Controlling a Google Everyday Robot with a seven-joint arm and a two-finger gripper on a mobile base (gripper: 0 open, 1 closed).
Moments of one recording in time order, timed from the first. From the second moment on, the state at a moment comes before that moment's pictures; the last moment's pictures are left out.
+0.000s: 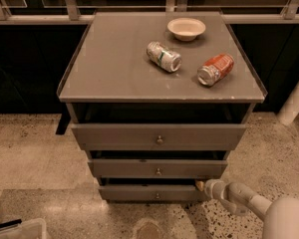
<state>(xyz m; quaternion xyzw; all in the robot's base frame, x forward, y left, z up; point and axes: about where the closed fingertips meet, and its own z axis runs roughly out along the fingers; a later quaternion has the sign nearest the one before) 0.637 -0.289 0.190 -0.08 0.91 0.17 0.37</state>
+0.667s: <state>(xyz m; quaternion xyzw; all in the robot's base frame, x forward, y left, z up) 0.606 -0.300 0.205 -0.07 0.91 0.19 0.35</state>
